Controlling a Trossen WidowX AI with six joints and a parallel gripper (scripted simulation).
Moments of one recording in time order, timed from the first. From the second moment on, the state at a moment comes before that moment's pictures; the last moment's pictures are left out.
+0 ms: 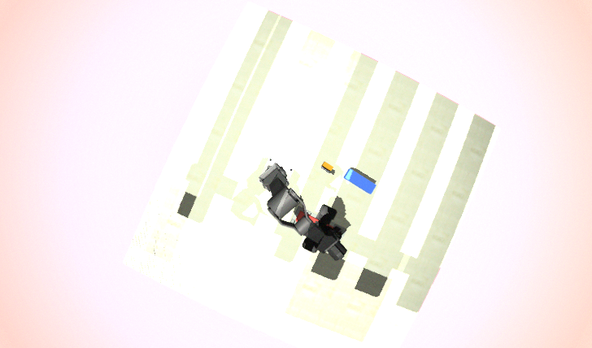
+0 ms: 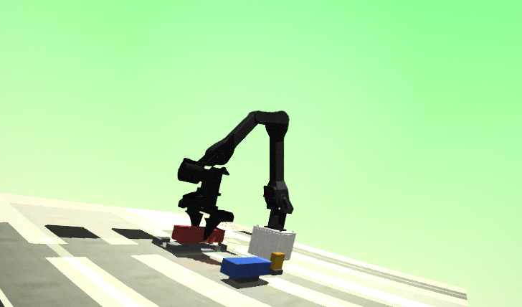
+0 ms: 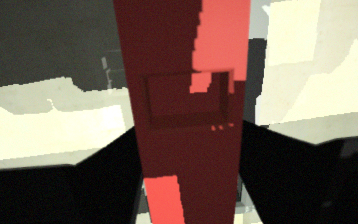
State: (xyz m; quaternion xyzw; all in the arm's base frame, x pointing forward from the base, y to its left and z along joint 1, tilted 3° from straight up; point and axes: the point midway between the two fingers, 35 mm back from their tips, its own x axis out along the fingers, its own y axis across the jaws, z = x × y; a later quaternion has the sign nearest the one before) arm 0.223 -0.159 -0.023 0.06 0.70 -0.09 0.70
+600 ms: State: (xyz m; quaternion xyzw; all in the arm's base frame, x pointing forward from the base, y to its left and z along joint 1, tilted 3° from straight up) arm 0.222 -0.159 -0.027 0.06 0.71 -0.09 0.70
